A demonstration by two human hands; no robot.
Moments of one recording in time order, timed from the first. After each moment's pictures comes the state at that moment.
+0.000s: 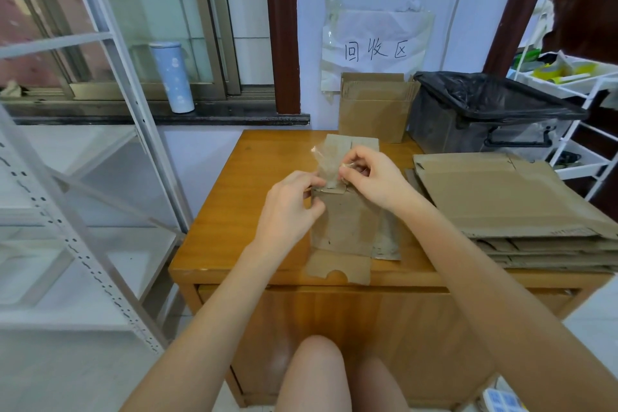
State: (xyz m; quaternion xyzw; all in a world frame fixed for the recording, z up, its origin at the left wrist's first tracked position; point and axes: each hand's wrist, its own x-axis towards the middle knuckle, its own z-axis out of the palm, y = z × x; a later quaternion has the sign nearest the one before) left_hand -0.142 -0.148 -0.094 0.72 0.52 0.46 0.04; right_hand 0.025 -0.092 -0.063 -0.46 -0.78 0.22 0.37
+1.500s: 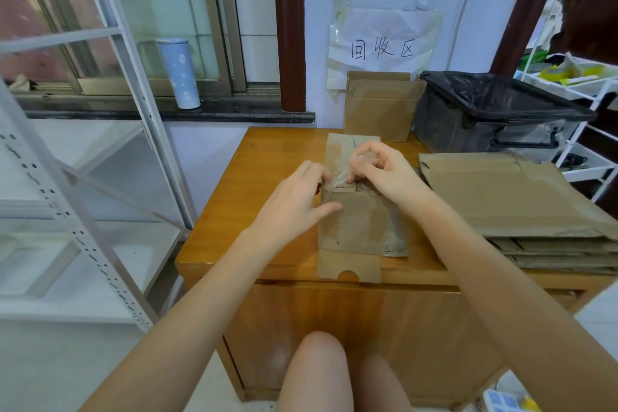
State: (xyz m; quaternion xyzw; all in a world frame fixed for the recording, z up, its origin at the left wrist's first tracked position) left_hand -0.148 -0.153 -0.074 0.78 0.55 0.29 0.05; right_hand 0.029 -0.106 -0.051 -0.41 -0.71 0.39 0.41
